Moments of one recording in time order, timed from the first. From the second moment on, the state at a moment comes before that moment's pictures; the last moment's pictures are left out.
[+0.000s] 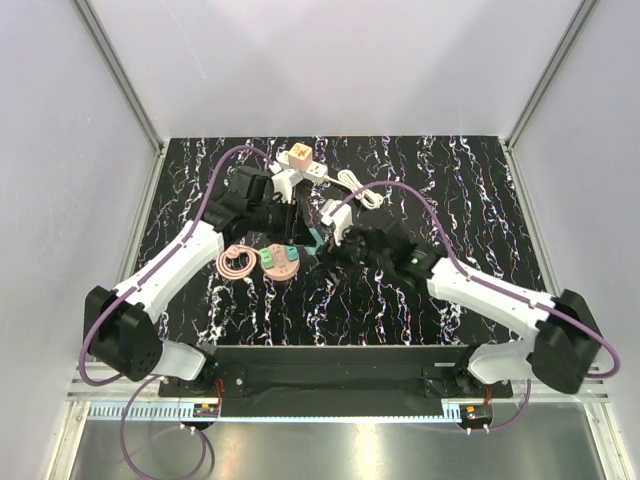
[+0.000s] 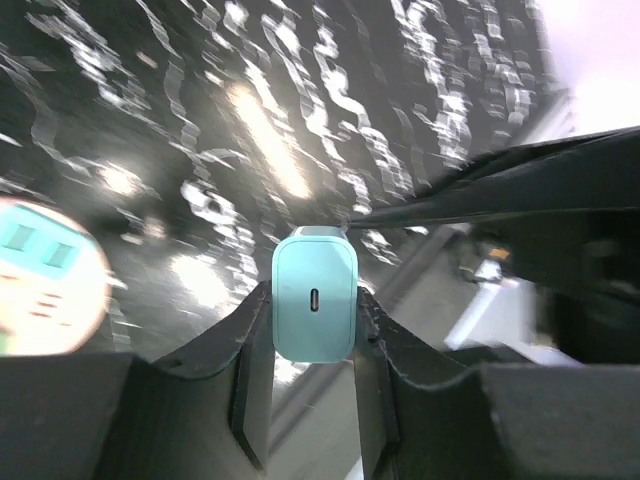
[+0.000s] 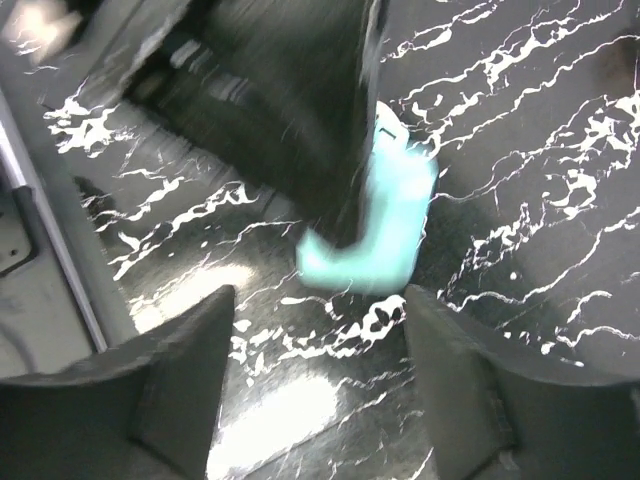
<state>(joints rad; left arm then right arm) -0.47 1.39 1.17 -0.55 0.59 -0.36 0.86 1.35 0.97 -0.09 -0.20 -0.03</state>
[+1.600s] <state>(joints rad) -0.43 1.40 0.97 -0.55 0.38 0.63 0.86 0.86 0.63 0.09 -0.06 0.03</state>
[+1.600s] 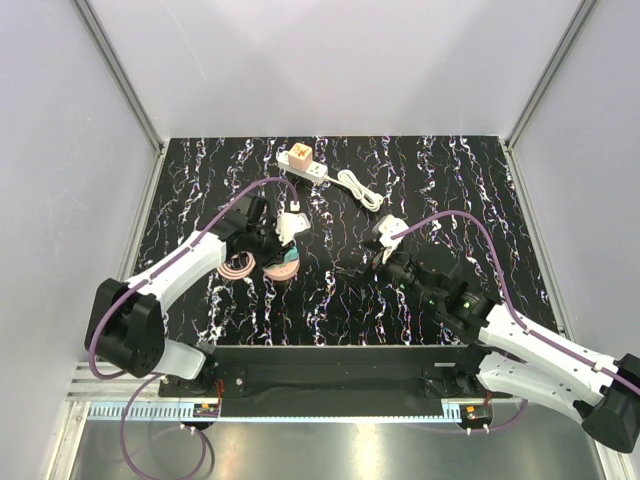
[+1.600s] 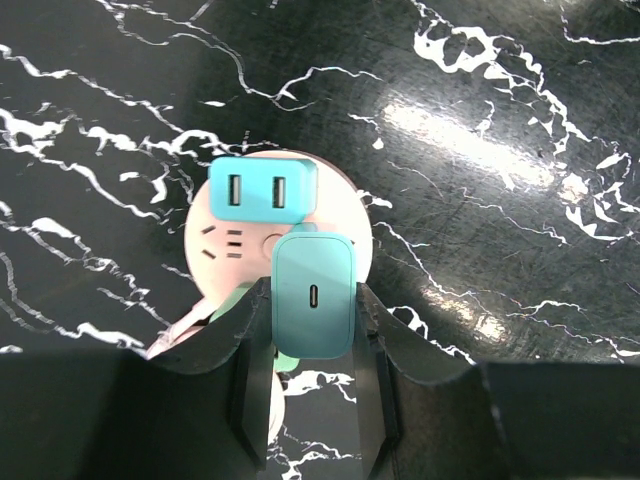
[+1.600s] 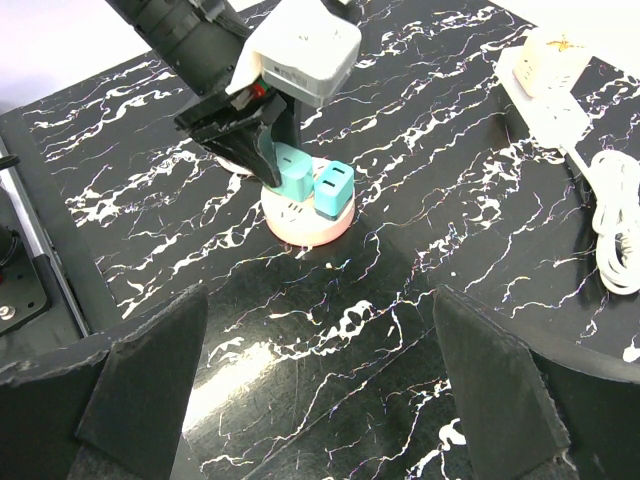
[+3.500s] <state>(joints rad) -0.39 1.49 0.89 -0.39 0.45 0.66 0.86 0.87 0.61 0.09 -0.06 0.03</state>
